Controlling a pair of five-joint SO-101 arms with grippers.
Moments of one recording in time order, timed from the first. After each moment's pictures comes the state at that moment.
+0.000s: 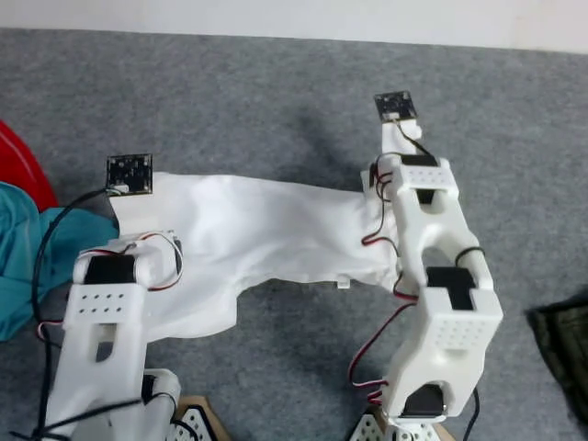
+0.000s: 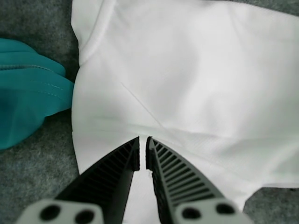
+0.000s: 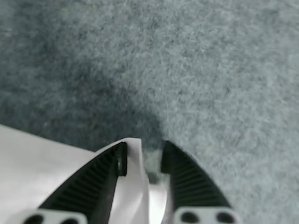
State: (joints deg) left arm -9.5 -44.7 60.7 53.6 4.5; right arm -4.7 22.5 5.0 43.6 12.4
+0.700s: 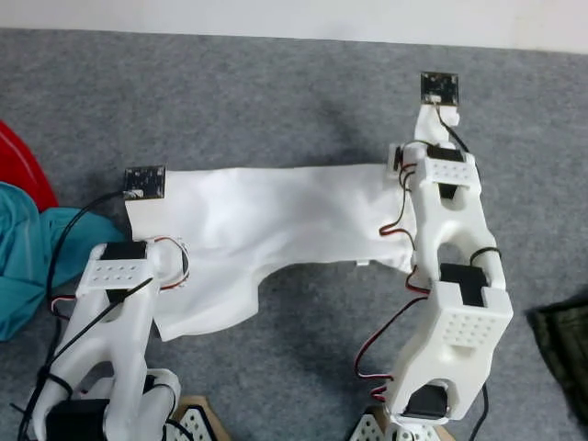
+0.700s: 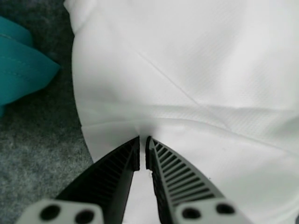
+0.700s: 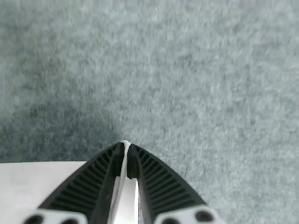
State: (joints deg) left arm -9.5 -27.9 60.9 47.3 4.5; right arm 0.9 23.6 0.4 36.5 4.3
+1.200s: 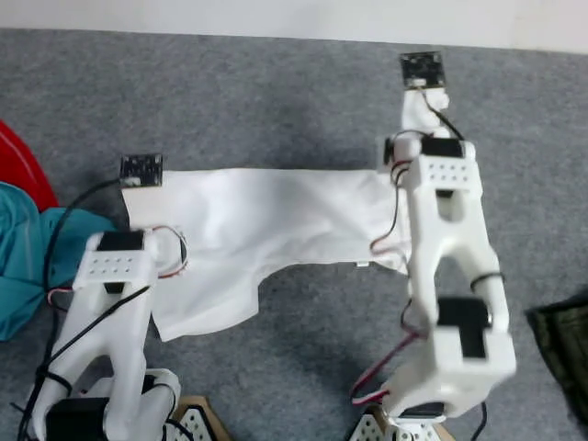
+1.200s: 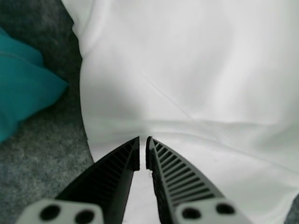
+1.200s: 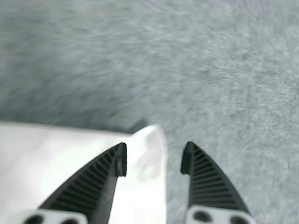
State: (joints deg) left arm -9.5 -27.6 55.9 49.9 4.5; right arm -5.3 4.5 5.9 48.9 9.9
